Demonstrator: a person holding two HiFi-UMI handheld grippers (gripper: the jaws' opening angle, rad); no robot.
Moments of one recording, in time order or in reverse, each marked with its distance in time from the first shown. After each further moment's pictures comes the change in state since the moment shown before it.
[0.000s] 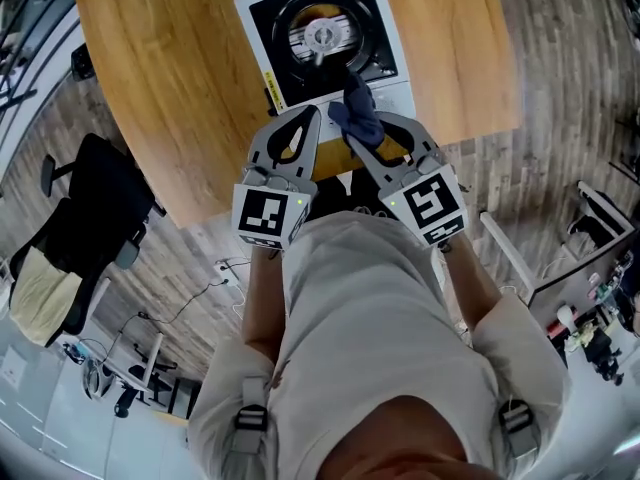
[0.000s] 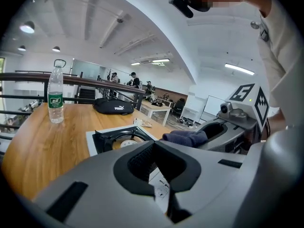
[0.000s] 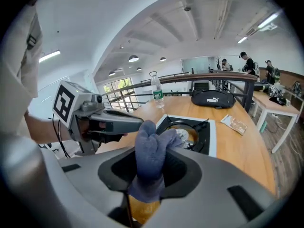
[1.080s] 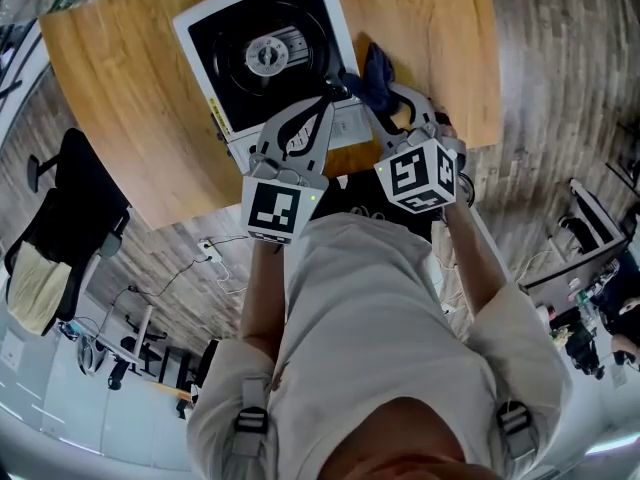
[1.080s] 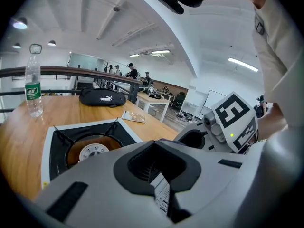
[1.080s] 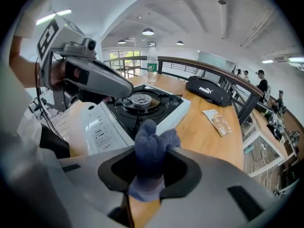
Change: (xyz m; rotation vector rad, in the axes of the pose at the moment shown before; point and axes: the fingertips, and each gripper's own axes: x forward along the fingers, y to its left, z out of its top) left arm 0.120 -0.049 0.000 -0.011 0.090 -0.005; right arm 0.011 -0.153 -0.079 -0.303 0.262 -0.105
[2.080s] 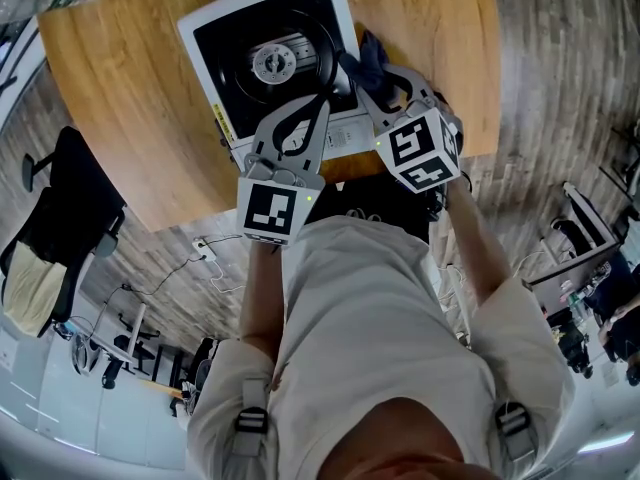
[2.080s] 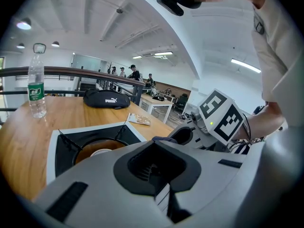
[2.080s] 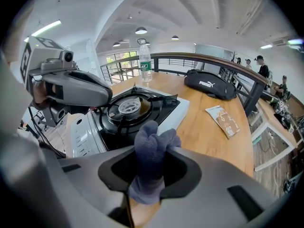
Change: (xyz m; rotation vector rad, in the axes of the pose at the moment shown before) left arm 0.001 0.025 0.009 -0.029 -0.026 0.027; right arm 0.032 -0.024 0.029 0.095 0.015 0.078
